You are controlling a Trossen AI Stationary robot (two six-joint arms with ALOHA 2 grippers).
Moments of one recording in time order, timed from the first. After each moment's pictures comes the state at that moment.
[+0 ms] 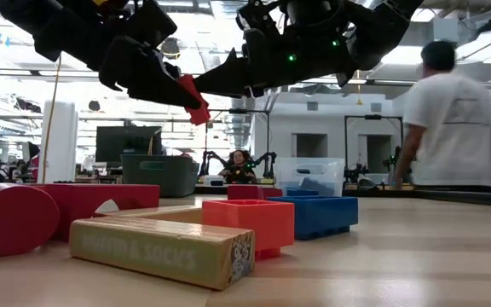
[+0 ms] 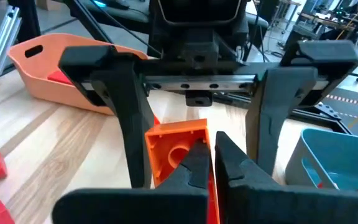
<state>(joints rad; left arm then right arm) -0.09 1.28 0.56 0.34 -0.24 0.20 0.00 1.87 1.03 0.65 -0.03 -0.22</state>
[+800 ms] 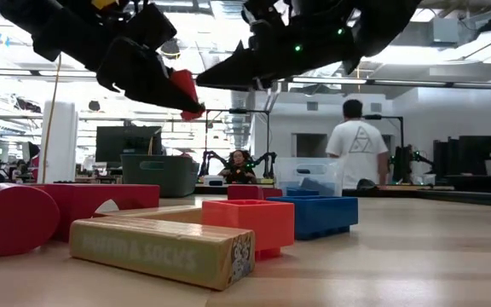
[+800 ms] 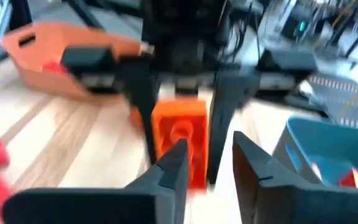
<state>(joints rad) -0.09 1.26 0.56 0.29 -0.25 0.15 0.00 1.78 1.03 0.50 0.00 -0.22</state>
